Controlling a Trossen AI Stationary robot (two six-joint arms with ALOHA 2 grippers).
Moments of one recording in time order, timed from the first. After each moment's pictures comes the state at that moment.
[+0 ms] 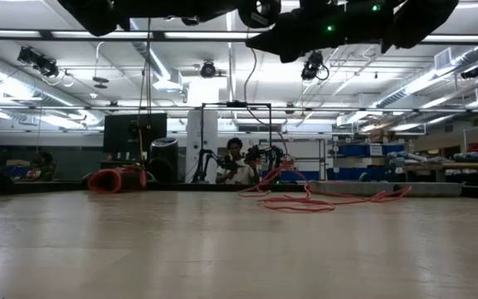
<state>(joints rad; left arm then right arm) 0.02 1.44 0.81 0.99 -0.37 0.49 0.00 1.50 0.75 0.80 0.38 -0.55</state>
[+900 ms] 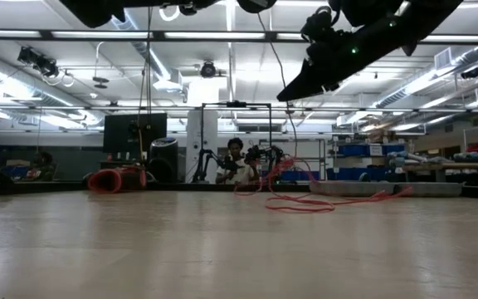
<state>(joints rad) 0.00 1.41 0.81 0.95 -0.34 0.48 -0.12 1.33 0.73 0.19 0.25 -0.15</state>
